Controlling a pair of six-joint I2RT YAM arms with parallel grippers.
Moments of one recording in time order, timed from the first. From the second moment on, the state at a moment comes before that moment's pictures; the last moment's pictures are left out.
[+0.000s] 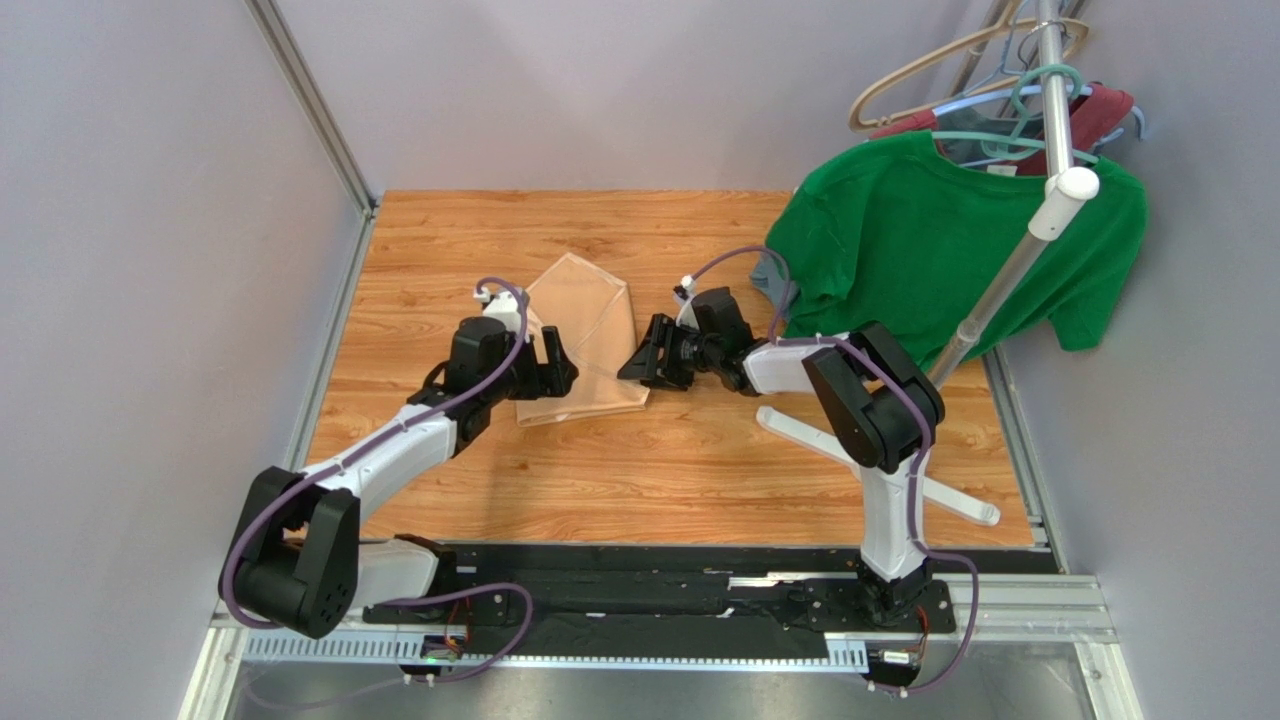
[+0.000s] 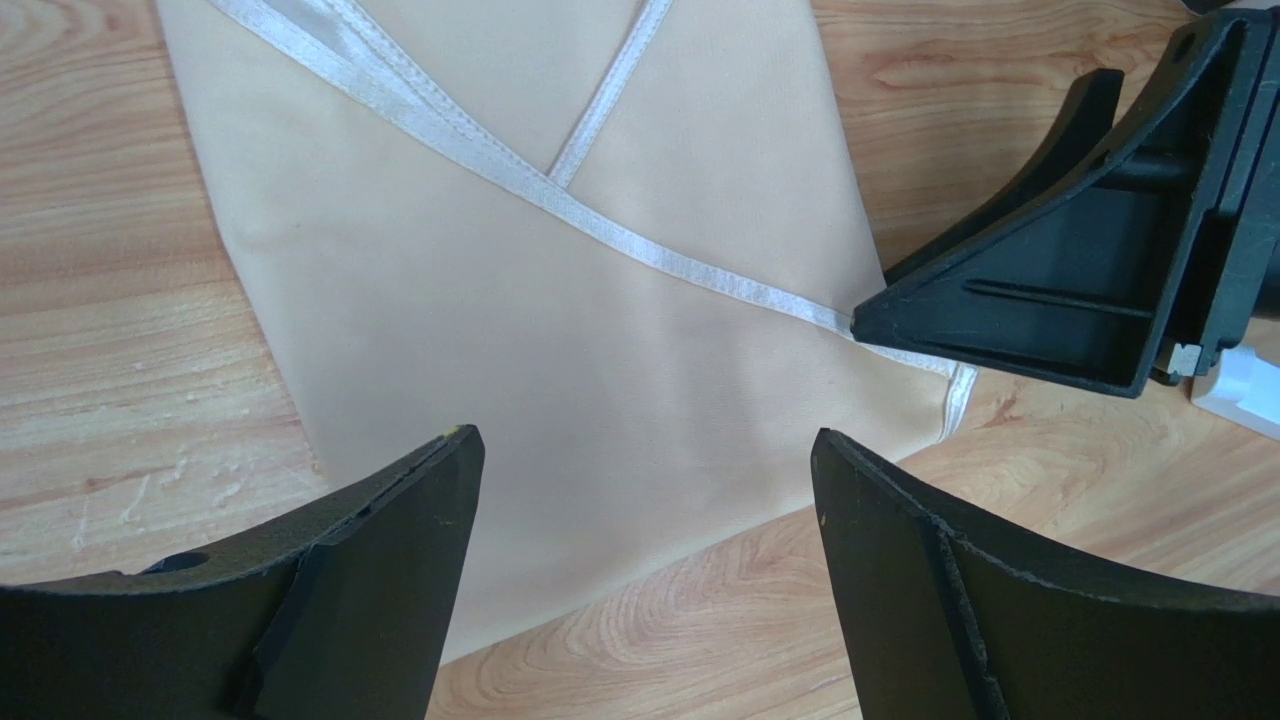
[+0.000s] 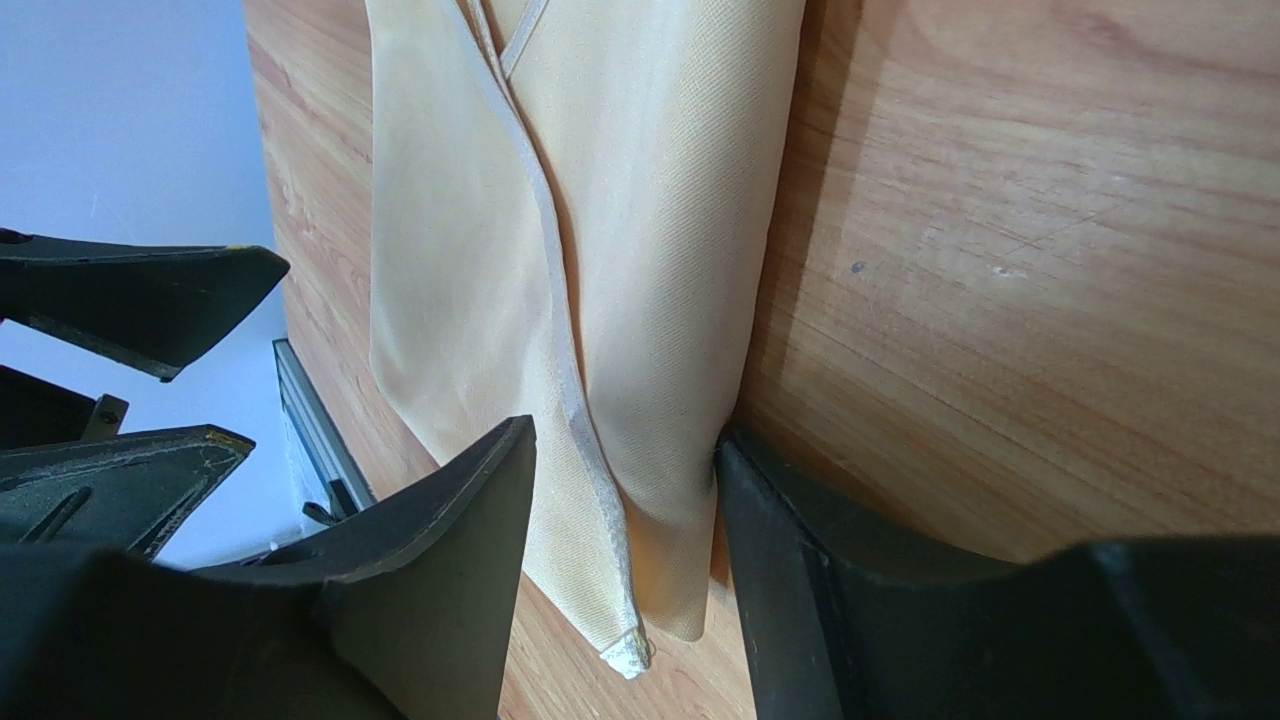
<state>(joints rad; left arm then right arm) -0.34 1.25 0.59 0.09 0.10 -0.37 0.55 2.02 1.08 0.32 -0.51 0.83</state>
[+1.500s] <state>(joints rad) -0.36 1.30 0.56 0.16 0.20 -0.36 0.58 2.05 1.14 0.19 -0.46 0.77</state>
